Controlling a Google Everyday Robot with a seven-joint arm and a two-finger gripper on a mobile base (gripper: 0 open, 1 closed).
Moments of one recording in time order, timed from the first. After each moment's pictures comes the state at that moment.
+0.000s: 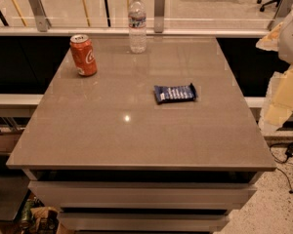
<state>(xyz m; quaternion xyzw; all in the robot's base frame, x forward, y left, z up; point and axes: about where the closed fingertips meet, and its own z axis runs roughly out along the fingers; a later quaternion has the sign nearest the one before) 0.438 -0.215 0.984 -0.60 0.78 -0.04 0.17</state>
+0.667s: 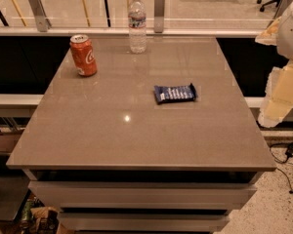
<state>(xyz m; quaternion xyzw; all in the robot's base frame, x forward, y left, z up) 0.444 -0.213 0.991 -0.61 0.77 -0.06 0.17</state>
